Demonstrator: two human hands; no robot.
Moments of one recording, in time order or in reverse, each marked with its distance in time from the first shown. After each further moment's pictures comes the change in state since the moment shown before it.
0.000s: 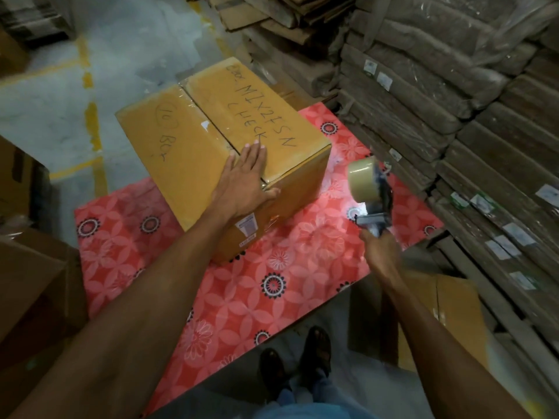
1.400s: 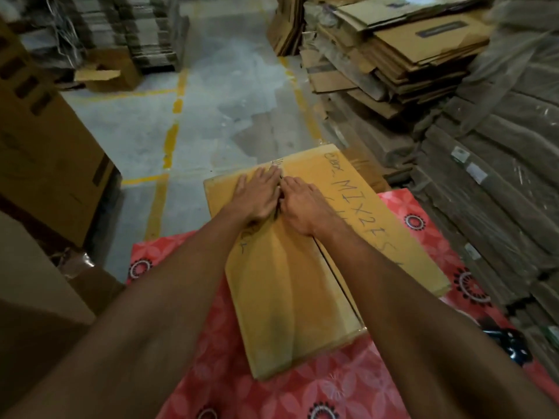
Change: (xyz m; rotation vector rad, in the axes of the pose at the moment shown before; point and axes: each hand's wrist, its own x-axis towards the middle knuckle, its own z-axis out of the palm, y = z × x) left_hand 0.113 -0.206 -0.046 -0.100 -0.059 -0.285; right_hand 0.036 -0.353 0.251 -0.889 -0.345 -1.252
